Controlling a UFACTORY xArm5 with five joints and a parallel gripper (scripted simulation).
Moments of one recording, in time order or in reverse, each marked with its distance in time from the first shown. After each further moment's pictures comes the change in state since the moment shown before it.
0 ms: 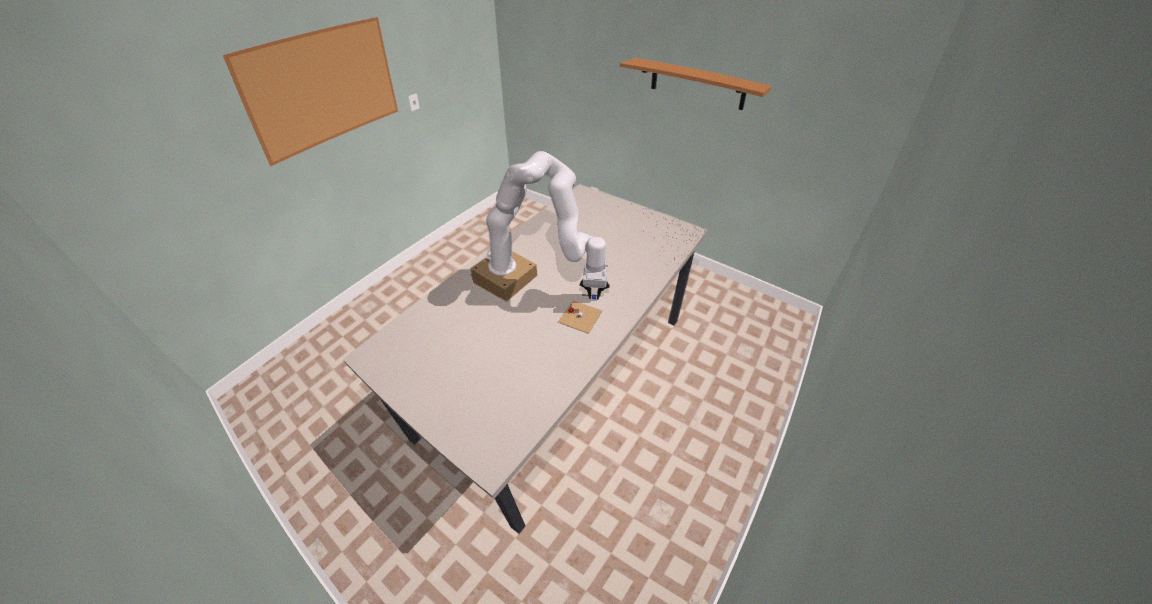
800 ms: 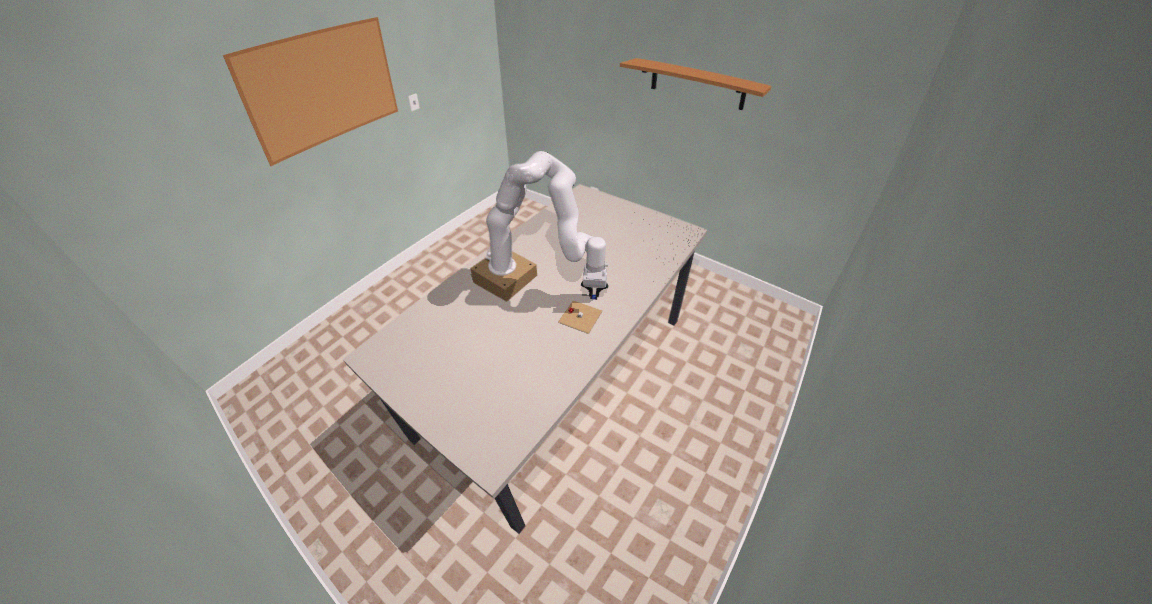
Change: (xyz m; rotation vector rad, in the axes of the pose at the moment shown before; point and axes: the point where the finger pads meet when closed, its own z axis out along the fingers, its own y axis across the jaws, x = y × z) arm 0.000 0.000 0.000 0.000 0.000 0.000
